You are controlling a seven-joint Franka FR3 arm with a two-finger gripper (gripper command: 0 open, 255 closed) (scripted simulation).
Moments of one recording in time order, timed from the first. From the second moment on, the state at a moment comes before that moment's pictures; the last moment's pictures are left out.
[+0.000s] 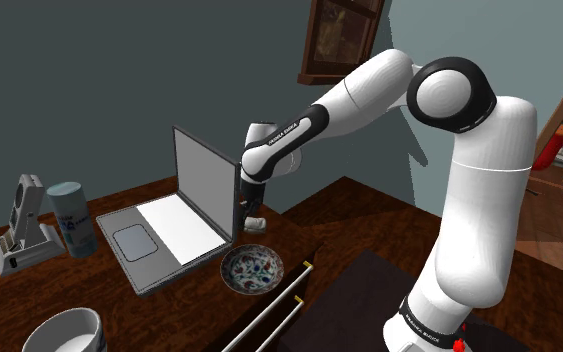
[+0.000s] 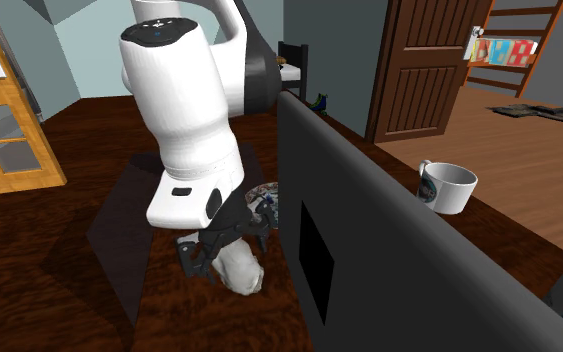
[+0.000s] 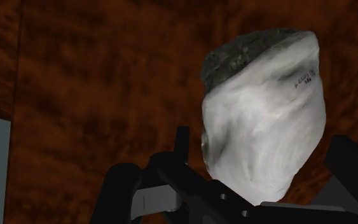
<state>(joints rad) 0.10 0.25 0.07 -2.18 0.18 2.41 -0.32</state>
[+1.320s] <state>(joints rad) 0.10 0.22 0.07 -2.16 0.17 2.37 -0.31</state>
